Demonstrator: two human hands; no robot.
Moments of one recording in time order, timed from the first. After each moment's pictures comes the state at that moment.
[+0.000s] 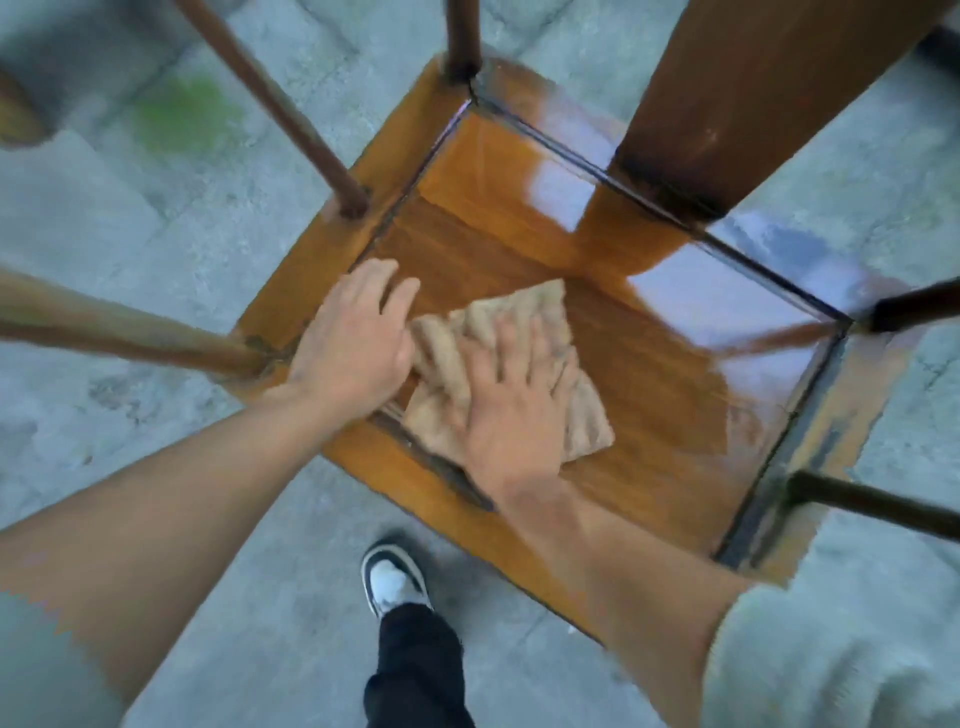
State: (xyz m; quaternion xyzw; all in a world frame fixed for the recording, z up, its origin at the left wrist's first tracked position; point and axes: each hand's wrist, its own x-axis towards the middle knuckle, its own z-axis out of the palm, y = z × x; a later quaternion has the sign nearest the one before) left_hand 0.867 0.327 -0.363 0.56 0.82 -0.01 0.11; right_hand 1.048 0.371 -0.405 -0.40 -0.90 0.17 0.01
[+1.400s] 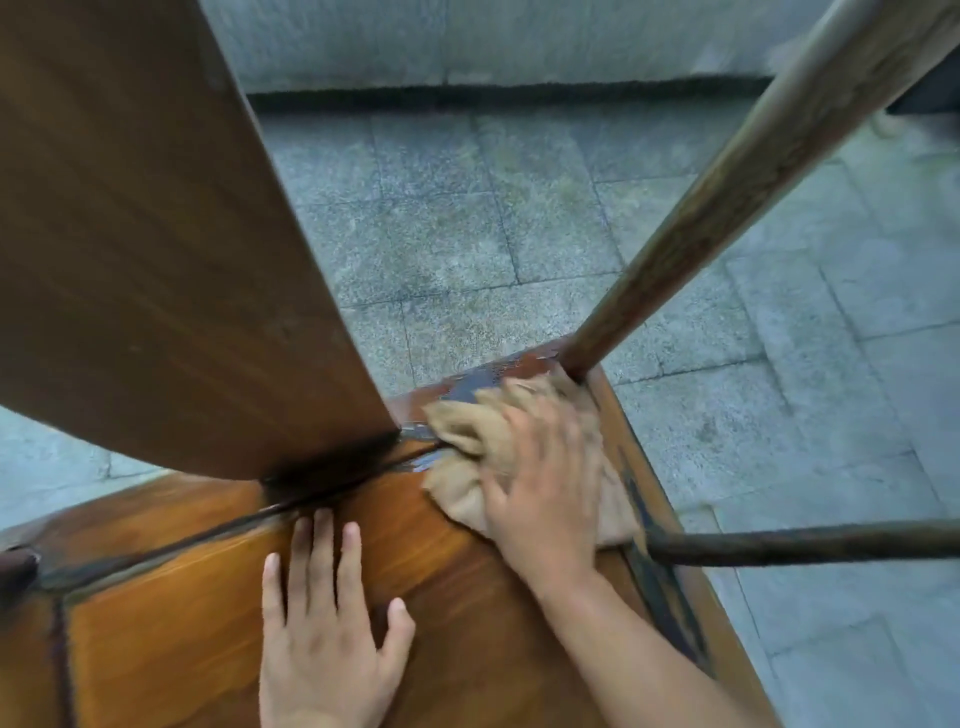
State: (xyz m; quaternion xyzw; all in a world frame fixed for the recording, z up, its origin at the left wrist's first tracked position) left_hand 0.935 0.512 -0.413 0.76 0.64 -0.05 0.10; right_hand 1.153 0.560 -0.398 -0.81 -0.57 0.10 0.08
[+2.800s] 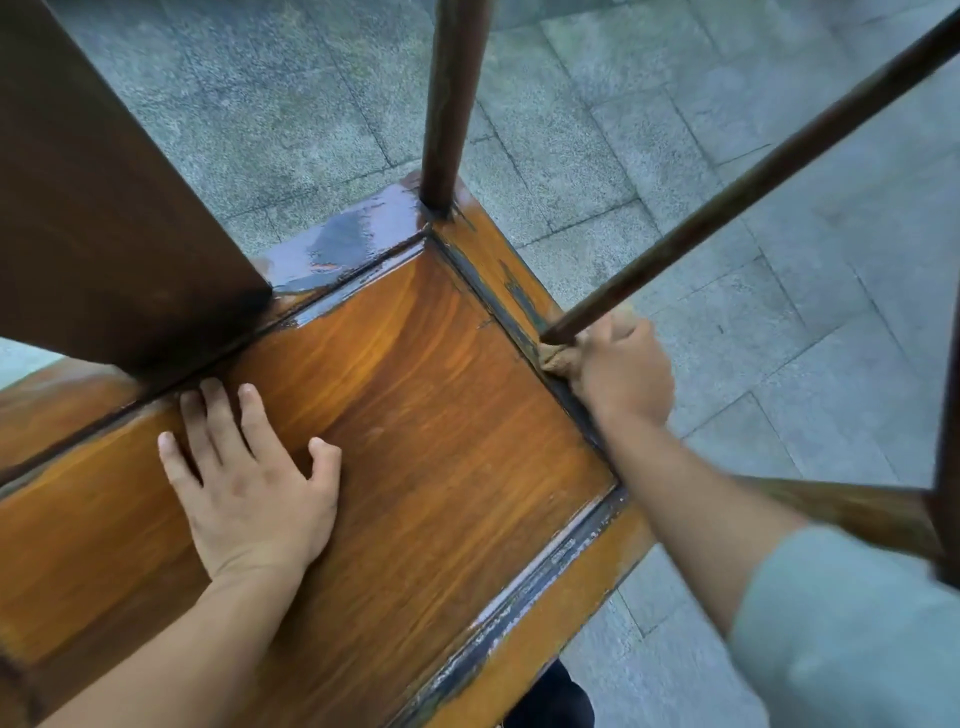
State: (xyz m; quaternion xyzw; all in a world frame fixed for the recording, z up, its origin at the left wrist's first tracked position) left_hand 0.938 0.506 -0.422 0.77 0.64 -0.01 0.04; right_hand 1.256 0.438 -0.394 -0.98 -0.12 0.12 0.14
